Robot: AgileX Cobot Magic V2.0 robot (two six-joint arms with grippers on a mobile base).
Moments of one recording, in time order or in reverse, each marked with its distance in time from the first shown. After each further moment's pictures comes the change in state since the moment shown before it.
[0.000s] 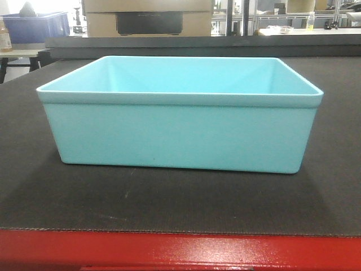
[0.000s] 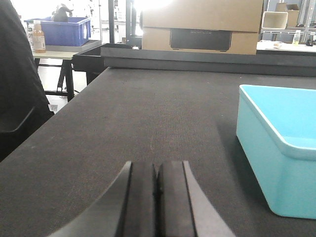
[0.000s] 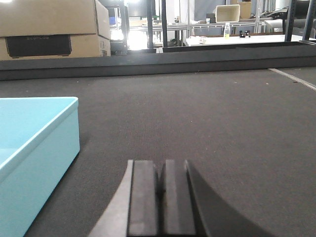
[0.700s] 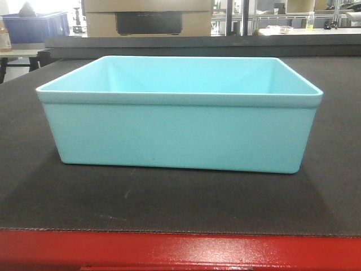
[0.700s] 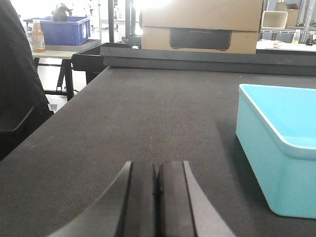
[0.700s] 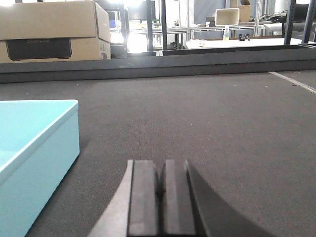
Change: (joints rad) left arm 0.000 0.000 0.000 0.000 0.000 0.000; right arm 0.000 -0.004 0.000 0.000 -0.007 -0.002
